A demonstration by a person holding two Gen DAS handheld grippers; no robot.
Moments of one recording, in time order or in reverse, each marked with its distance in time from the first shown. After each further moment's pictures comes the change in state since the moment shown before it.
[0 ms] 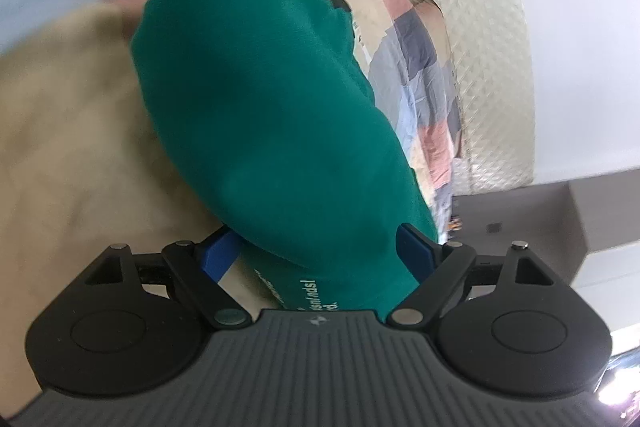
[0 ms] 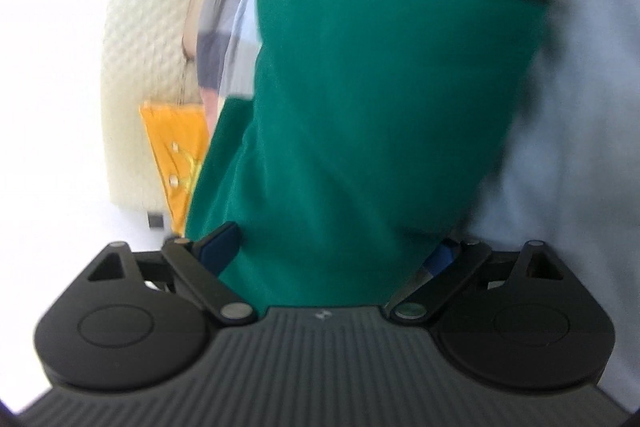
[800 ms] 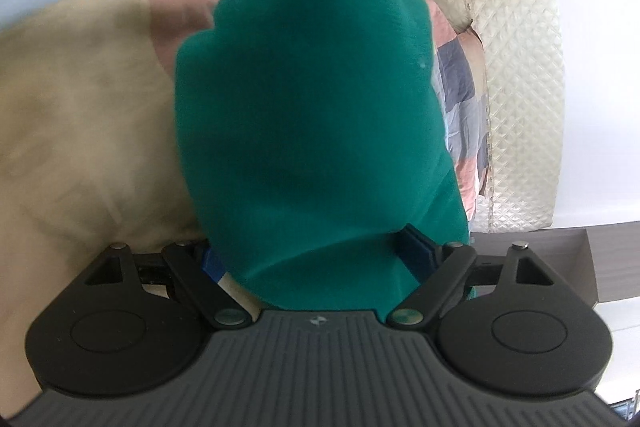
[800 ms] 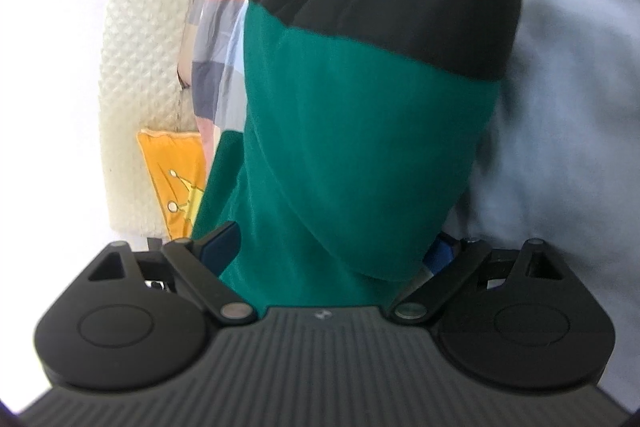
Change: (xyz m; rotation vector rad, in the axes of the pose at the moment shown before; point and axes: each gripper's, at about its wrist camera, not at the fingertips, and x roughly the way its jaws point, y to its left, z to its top) left arm 0.027 0.010 0.009 -0.095 -0.062 0.073; right arm -0.010 -0.004 0.010 -0.015 0.013 -0.020
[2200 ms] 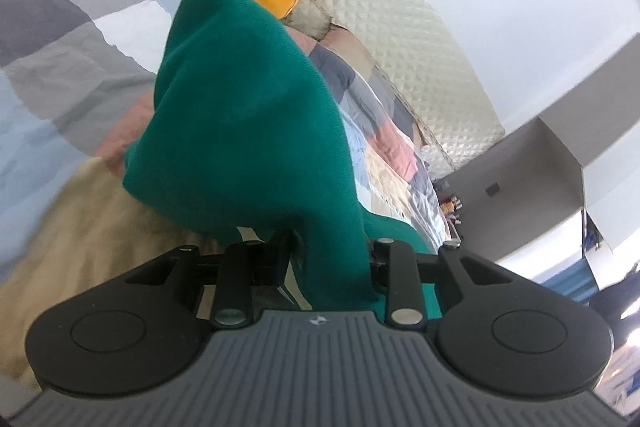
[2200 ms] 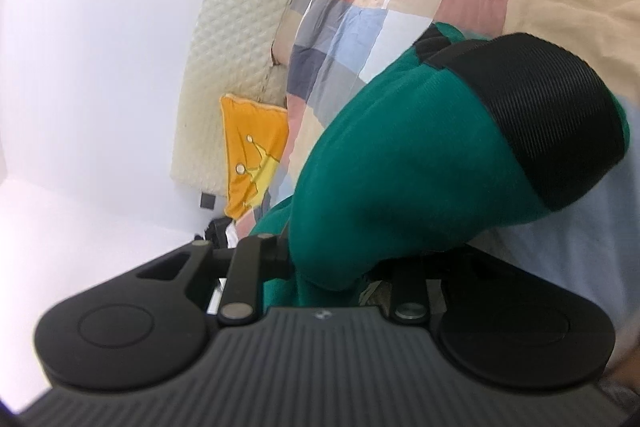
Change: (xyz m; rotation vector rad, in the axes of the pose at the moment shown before) left arm -0.190 -0.113 -0.069 0.527 -0.104 -0.081; right arm -0.127 0.070 -0.026 -0.203 0.026 0.134
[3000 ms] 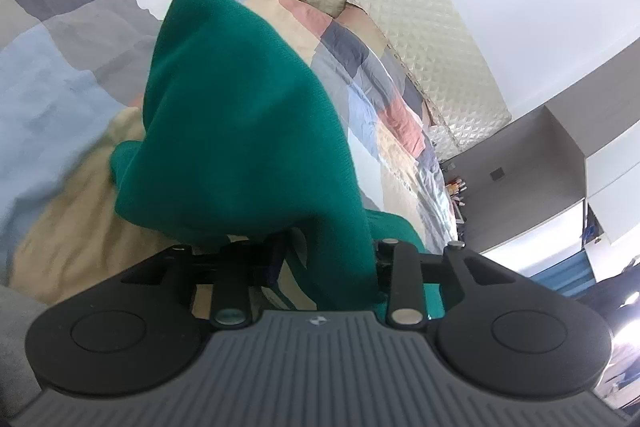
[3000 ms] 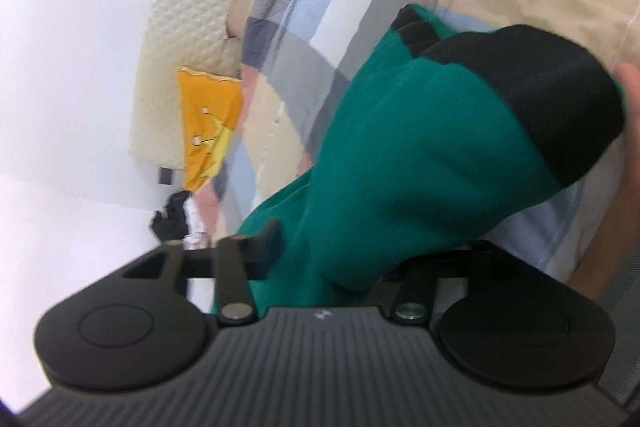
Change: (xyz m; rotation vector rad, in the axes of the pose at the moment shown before) left arm -0.010 0.031 -0.028 -0.057 0.065 0.018; right arm -0.008 0.001 -0.010 0.067 0.076 -0.089
